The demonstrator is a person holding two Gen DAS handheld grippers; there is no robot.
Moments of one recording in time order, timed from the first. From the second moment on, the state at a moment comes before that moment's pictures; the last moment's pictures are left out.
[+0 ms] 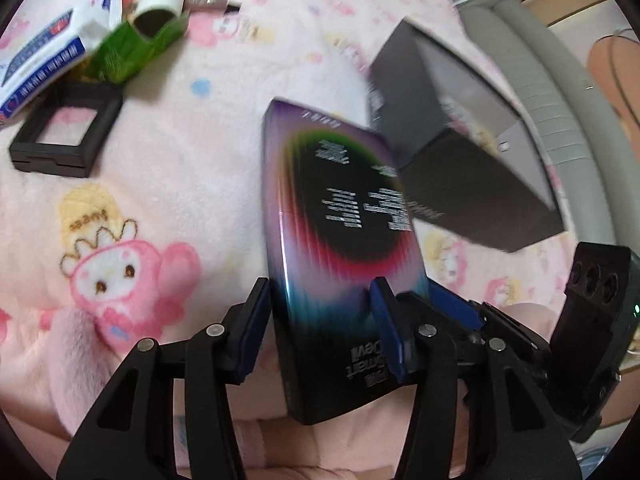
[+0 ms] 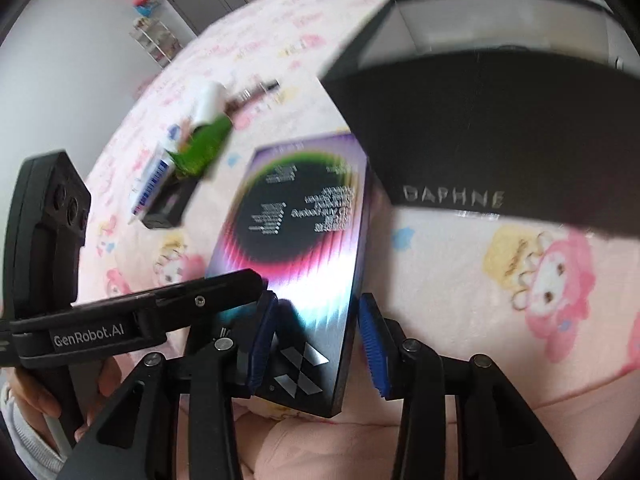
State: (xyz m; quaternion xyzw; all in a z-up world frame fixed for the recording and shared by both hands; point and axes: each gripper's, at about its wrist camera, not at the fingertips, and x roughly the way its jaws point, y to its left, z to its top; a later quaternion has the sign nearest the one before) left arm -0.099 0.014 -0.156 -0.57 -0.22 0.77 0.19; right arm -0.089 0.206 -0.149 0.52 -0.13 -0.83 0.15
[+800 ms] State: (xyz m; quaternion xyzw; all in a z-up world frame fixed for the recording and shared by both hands) left arm -0.075 0.022 -0.046 -0.48 -0.22 0.82 0.23; right arm -0.067 0.229 -0.053 0.41 -0.16 -0.87 0.21
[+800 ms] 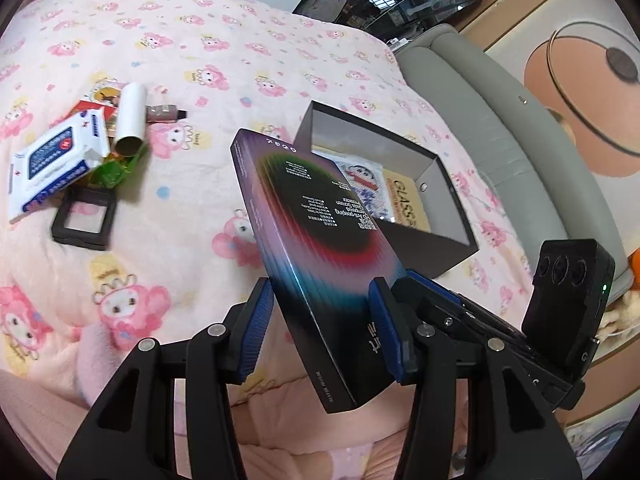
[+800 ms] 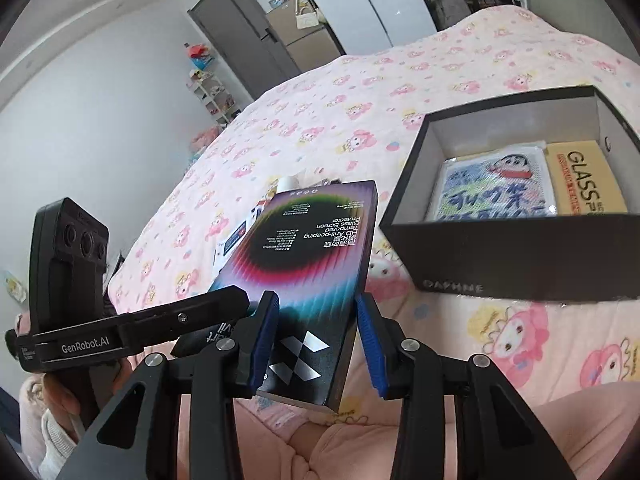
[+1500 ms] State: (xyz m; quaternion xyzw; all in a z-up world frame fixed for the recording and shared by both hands) left arm -0.167 0.145 -0.057 -0.51 -0.20 0.78 0.31; right arm -0.111 0.320 -0.044 0.41 -0.16 -0.89 0.10
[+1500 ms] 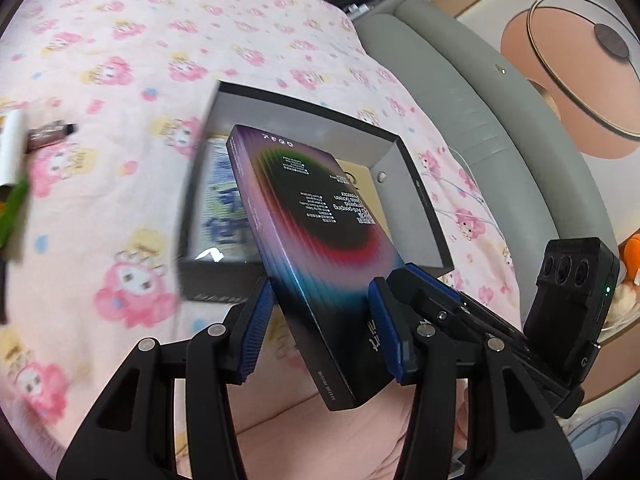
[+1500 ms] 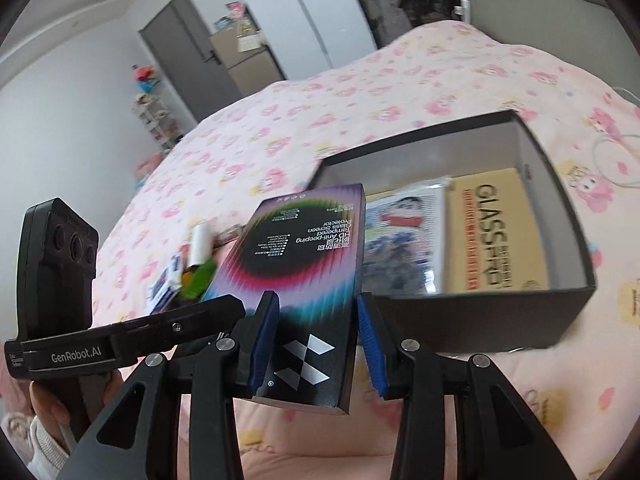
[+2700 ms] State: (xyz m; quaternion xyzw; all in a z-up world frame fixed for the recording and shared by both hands) left arm -0.274 0.223 -0.128 -0.59 -0.10 0.78 0.19; right arm -0.176 0.378 -0.081 0.45 -0.18 -0.87 0.04
